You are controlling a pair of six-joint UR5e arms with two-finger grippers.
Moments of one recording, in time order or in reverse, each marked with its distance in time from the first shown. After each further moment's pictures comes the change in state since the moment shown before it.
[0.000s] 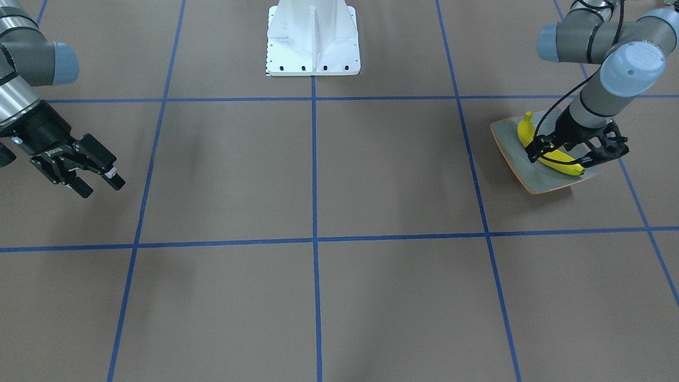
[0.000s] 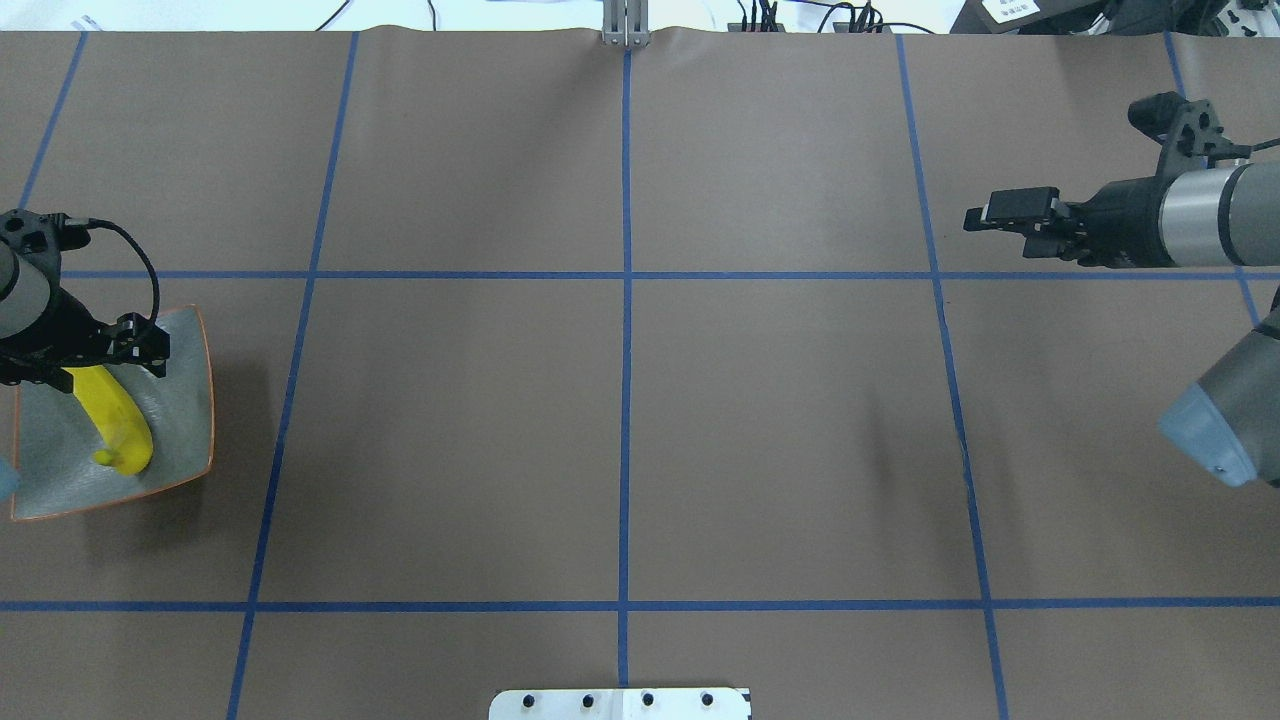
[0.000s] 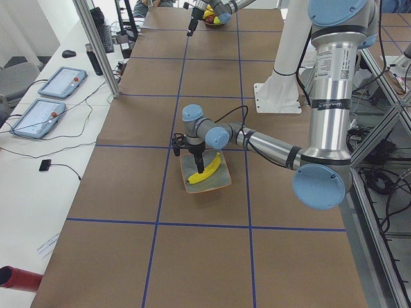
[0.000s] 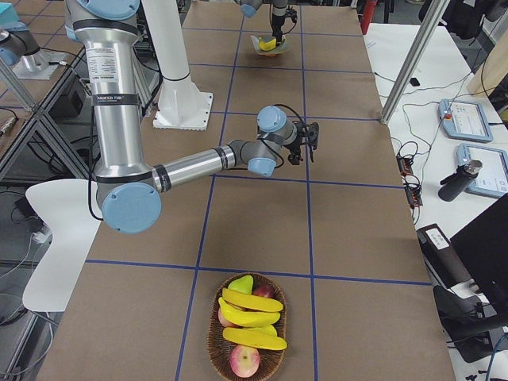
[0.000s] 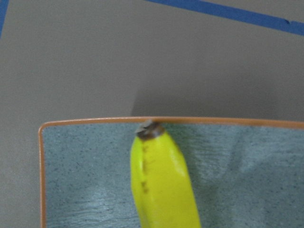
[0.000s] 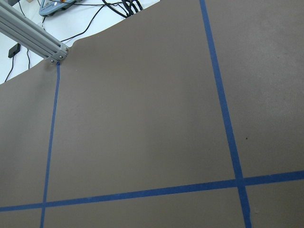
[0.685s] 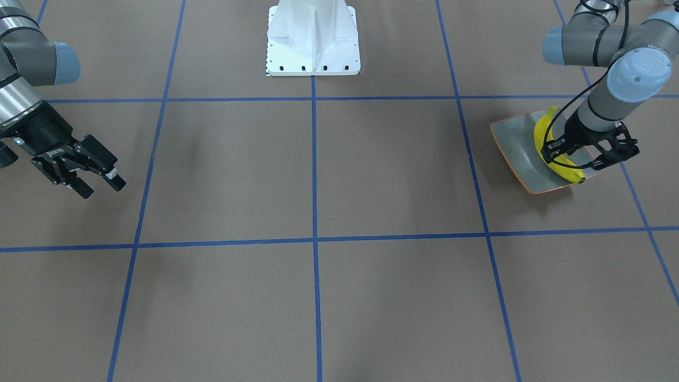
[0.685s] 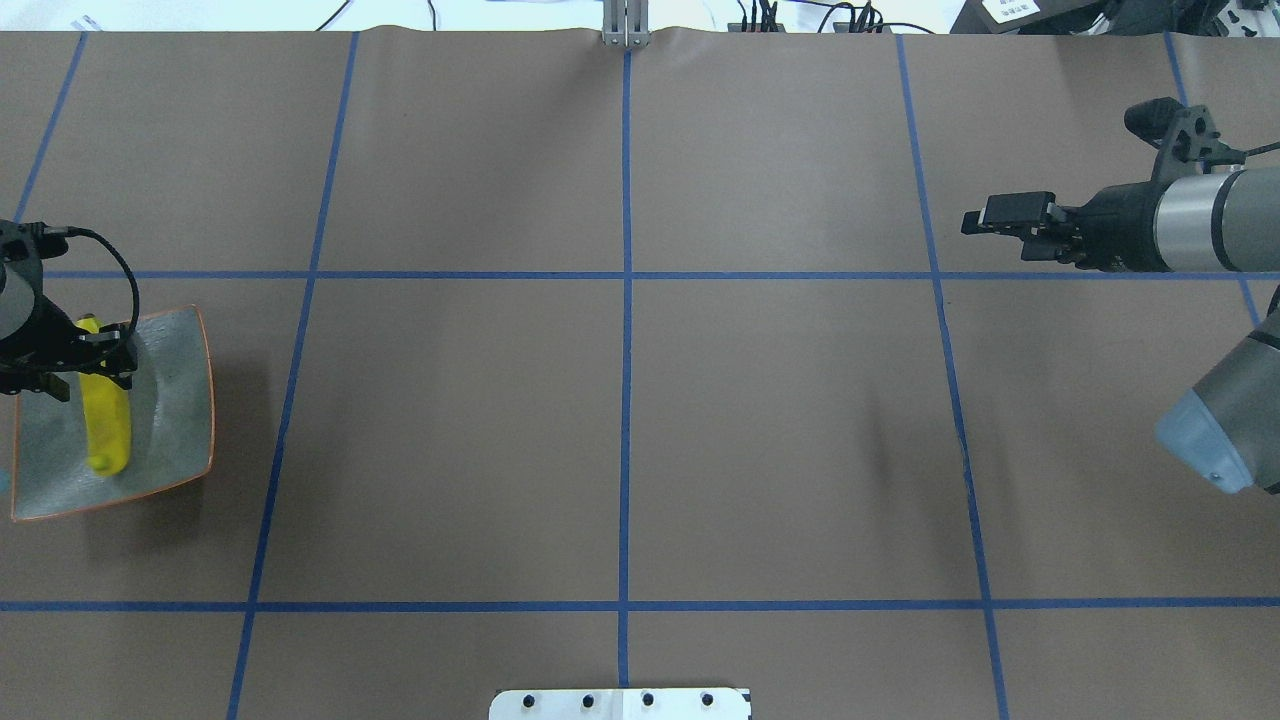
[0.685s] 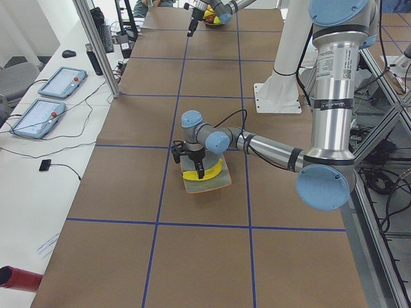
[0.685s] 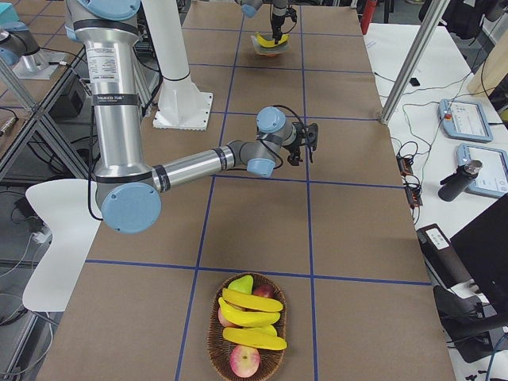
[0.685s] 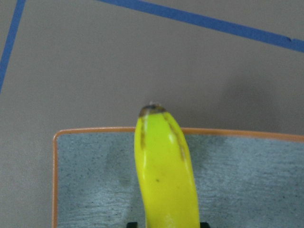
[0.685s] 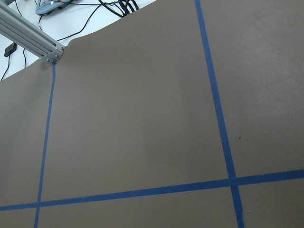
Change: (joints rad) left arm -0.003 0.017 0.051 0.012 0.018 -0.029; right arm -0.033 0.000 0.005 0.001 -0.046 0.010
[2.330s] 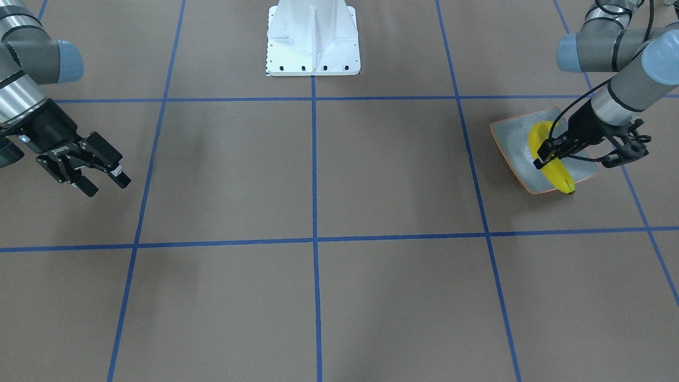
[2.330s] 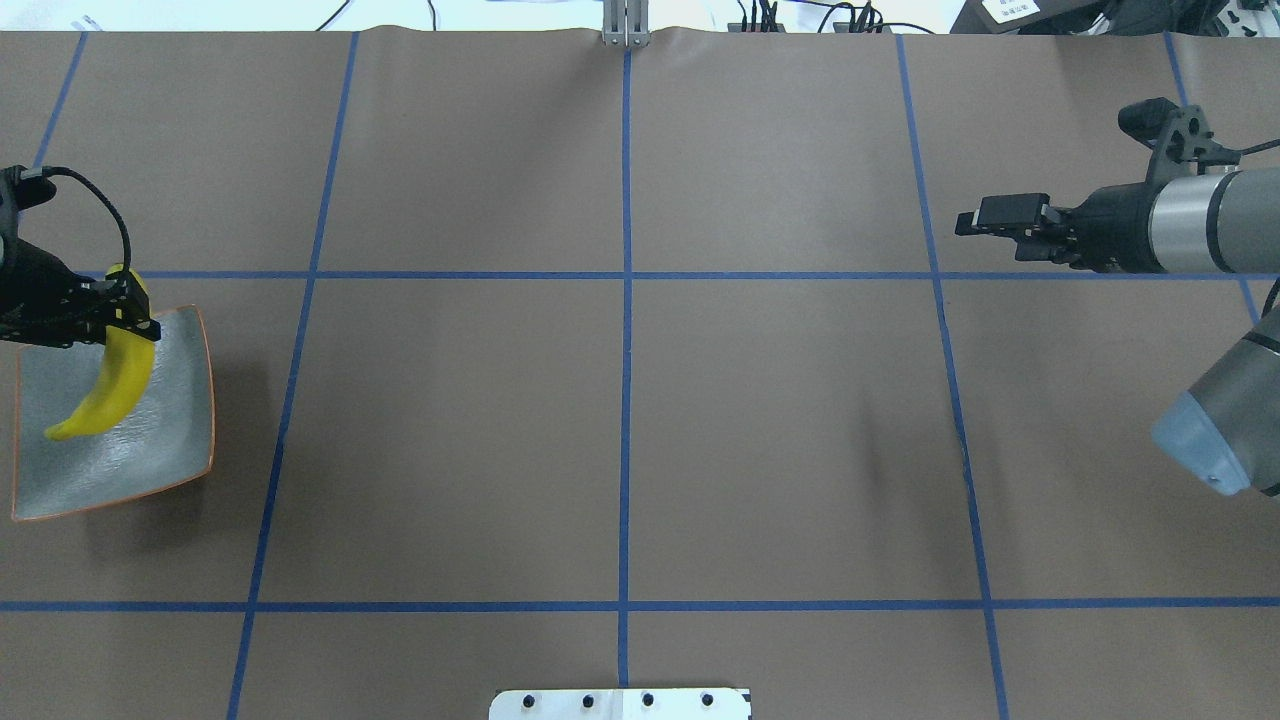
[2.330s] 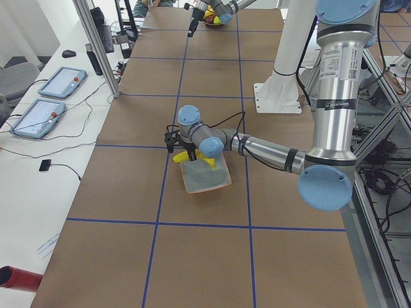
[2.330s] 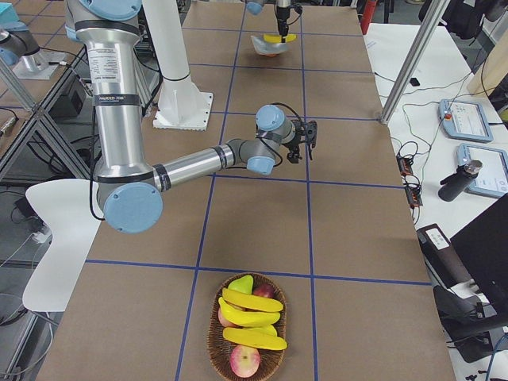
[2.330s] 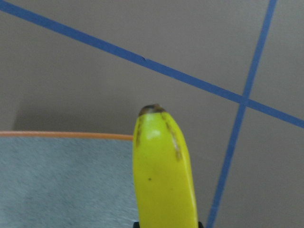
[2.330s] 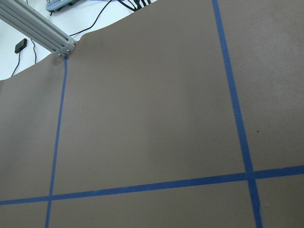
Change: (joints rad) left arm -0.089 -0.020 0.021 -0.263 -0.127 -0.056; right arm -0.003 0.001 0.005 0.000 0.000 -0.009
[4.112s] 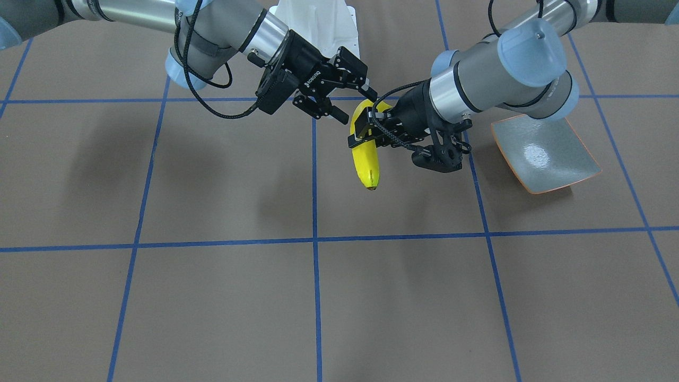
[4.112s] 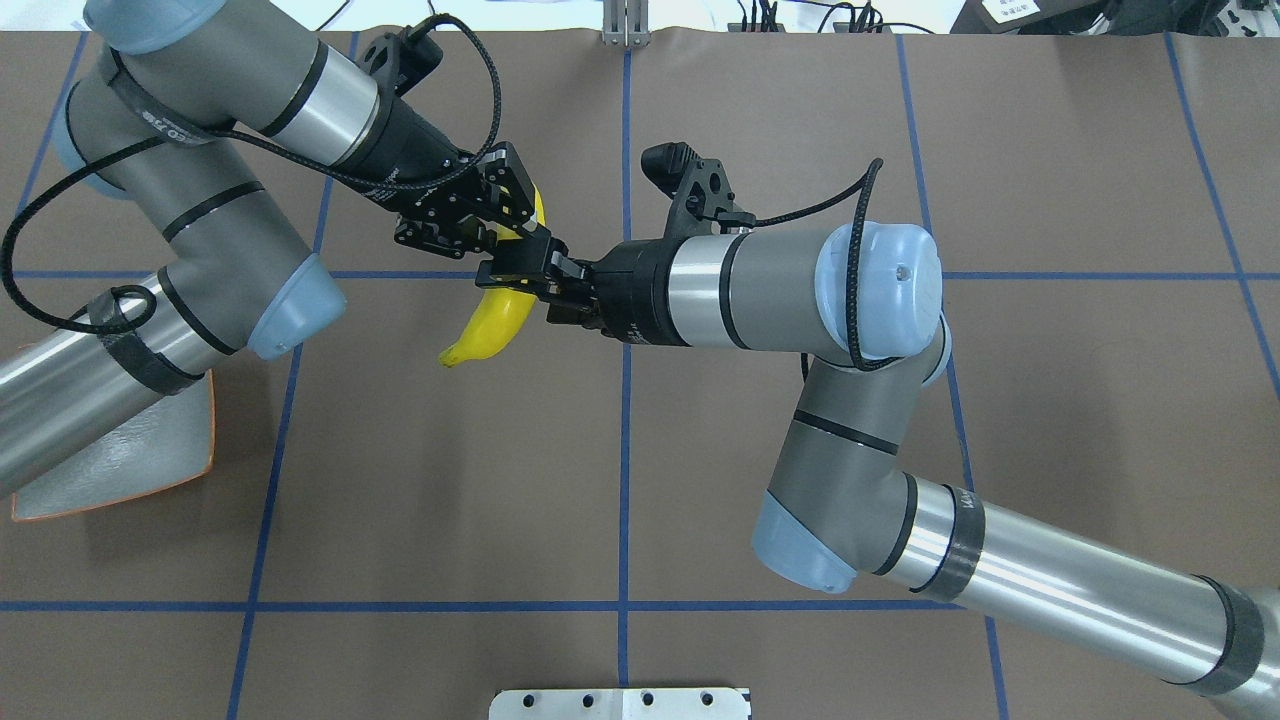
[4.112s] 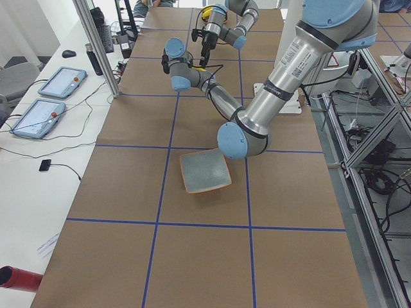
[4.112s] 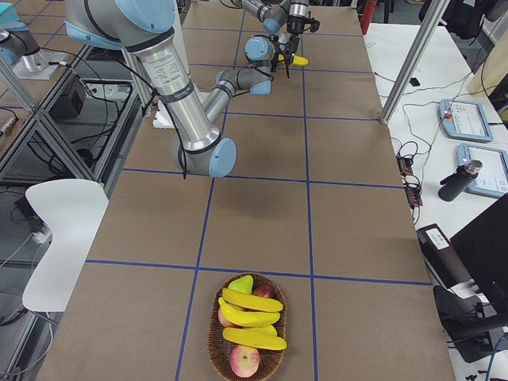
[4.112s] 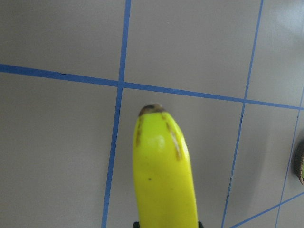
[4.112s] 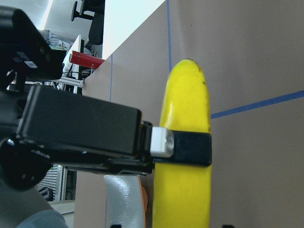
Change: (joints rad) left arm 0.149 -0.642 0.219 -0.317 -0.267 -0.460; right arm -0.424 0.560 -0.054 0.006 -0.223 0.326
